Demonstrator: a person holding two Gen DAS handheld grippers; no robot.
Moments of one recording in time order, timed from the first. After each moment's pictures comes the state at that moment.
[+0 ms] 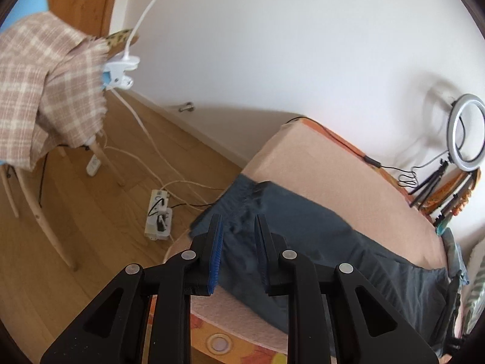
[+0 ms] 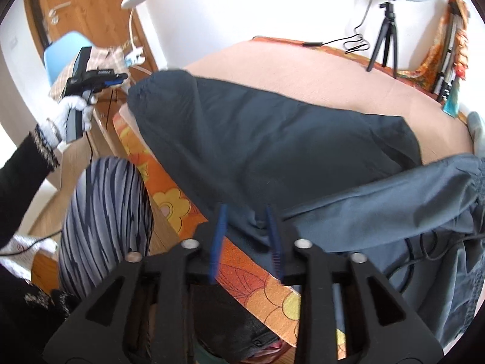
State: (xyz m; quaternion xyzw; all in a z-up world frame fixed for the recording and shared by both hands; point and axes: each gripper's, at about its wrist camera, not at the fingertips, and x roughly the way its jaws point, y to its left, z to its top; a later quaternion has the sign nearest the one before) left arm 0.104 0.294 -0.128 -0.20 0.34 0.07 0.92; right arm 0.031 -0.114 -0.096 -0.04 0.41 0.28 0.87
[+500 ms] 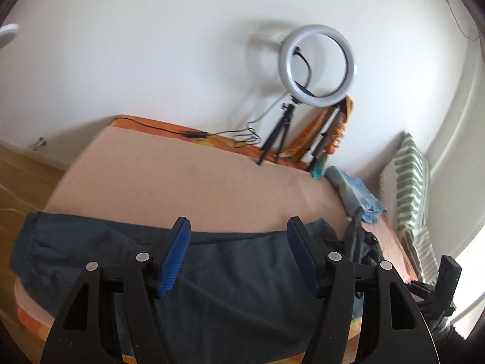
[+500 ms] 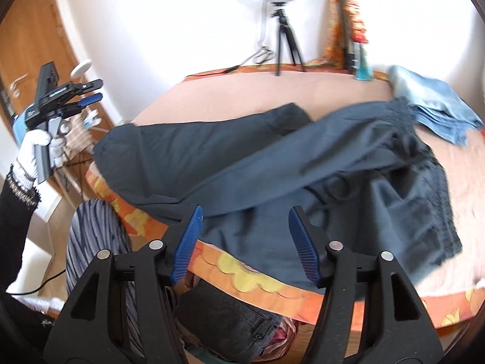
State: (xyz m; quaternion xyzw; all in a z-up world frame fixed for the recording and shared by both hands) left arm 0.135 0.090 -0.042 -0.13 0.34 -0.24 0.90; right arm -0.012 -0.226 -0.076 0.08 0.39 0.15 0.91
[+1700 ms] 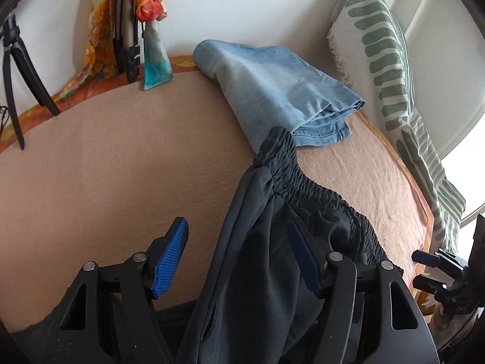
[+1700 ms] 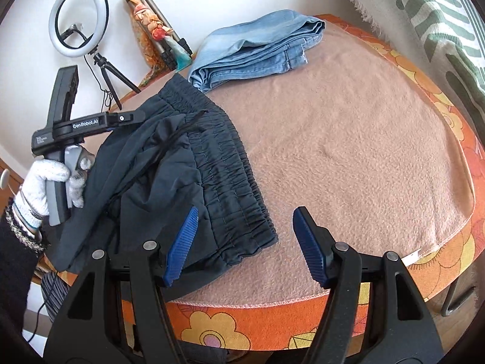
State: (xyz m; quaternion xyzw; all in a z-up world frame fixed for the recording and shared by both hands) left arm 0.224 -0.347 -0.141 0.07 0.48 -0.39 0.78; right arm -0.012 -0.487 -0.141 0.25 0.42 -0.04 0.87
